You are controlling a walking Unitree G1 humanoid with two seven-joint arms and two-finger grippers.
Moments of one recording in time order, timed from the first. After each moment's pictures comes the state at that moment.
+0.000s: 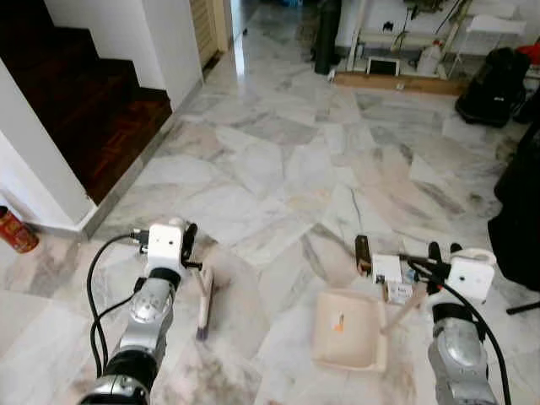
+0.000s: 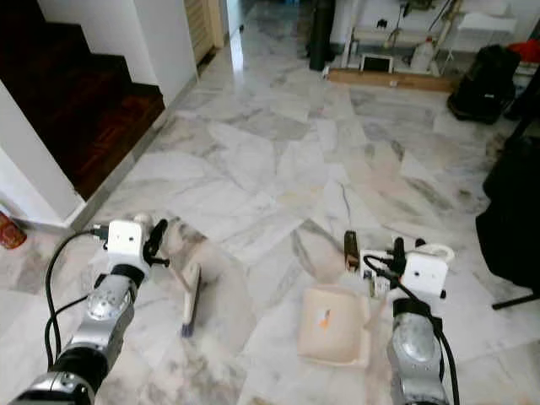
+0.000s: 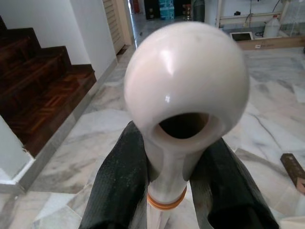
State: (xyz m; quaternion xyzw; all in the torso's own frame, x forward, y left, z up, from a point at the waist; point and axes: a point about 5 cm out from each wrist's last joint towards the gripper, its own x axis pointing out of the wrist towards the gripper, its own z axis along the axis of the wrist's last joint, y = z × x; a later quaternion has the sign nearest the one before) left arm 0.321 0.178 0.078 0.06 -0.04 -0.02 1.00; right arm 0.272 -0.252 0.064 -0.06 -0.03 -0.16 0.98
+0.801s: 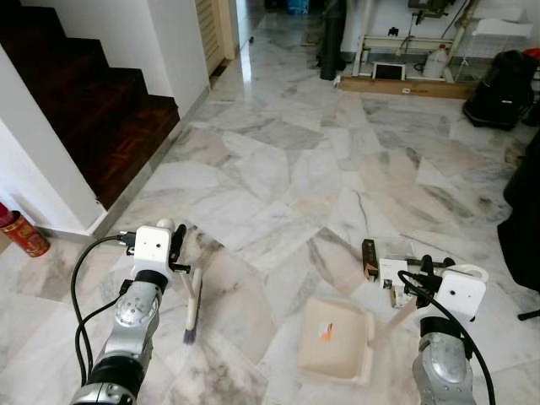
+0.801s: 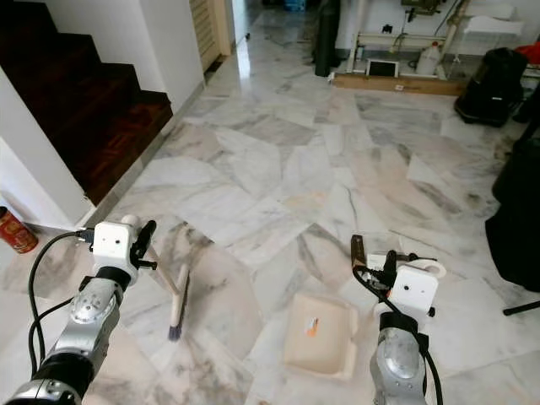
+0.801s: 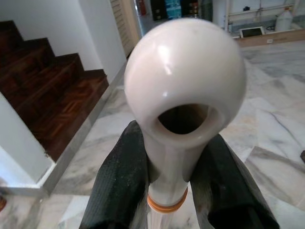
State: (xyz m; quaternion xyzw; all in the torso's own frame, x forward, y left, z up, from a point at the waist) left arm 0.329 0.192 0.087 0.08 -0.03 -0.03 1.00; right arm 0.253 -0.224 0.058 -0.03 0.00 -0.19 0.98
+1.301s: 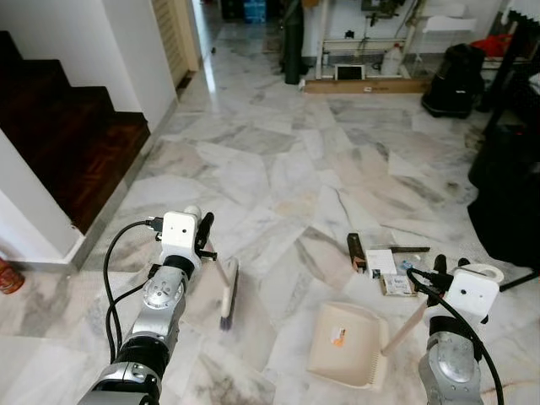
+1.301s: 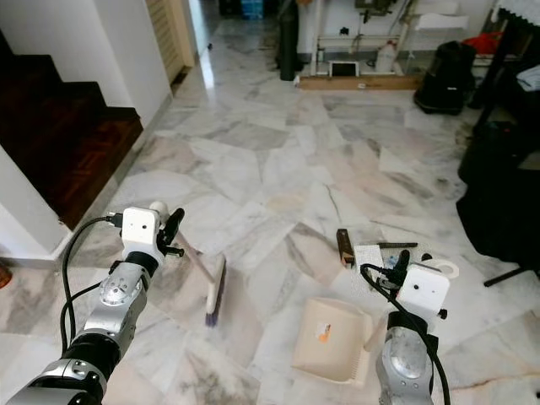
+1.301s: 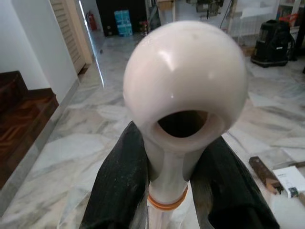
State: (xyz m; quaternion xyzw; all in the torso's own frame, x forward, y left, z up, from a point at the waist) left arm 0.340 0.161 0.095 0.05 -0.04 -0.06 1.00; right arm 0.256 -0.229 0.071 -0.04 -0.02 -0.21 0.98
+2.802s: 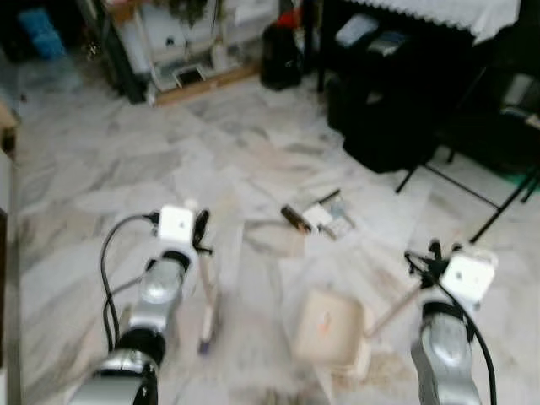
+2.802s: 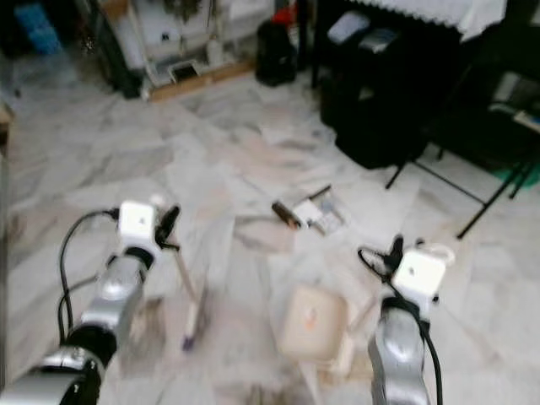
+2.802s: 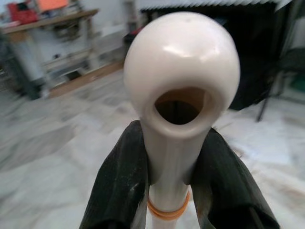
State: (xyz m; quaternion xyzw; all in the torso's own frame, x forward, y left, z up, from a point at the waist) left arm 0.349 0.159 0.103 0.05 -0.05 -0.07 0.99; right arm 0.266 -0.223 0.078 -0.02 -0.03 -0.21 0.98
